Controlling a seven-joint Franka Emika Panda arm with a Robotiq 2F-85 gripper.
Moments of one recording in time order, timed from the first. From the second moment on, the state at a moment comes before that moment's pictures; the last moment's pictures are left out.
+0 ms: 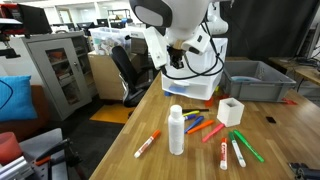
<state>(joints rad) -0.06 0.30 -0.03 -2.07 1.23 2.37 -0.69</state>
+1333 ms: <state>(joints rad) -0.06 0.47 0.00 -1.82 1.06 2.36 -0.68</state>
